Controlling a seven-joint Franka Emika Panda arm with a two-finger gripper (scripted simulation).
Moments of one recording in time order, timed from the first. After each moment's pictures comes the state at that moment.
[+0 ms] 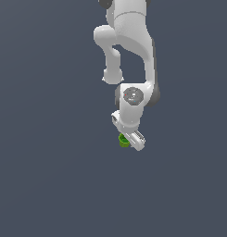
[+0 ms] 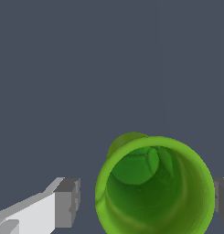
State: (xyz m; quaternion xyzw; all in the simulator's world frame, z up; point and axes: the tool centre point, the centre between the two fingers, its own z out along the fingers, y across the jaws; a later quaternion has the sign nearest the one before) arm -0.001 0.067 0.061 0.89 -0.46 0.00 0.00
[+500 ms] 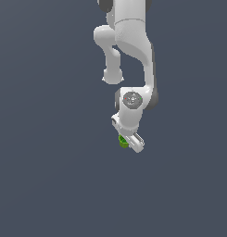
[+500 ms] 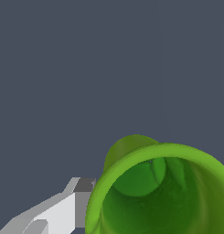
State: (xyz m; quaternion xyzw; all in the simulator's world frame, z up) arm 0.000 0.066 0.043 0.89 -0.46 0.00 0.00
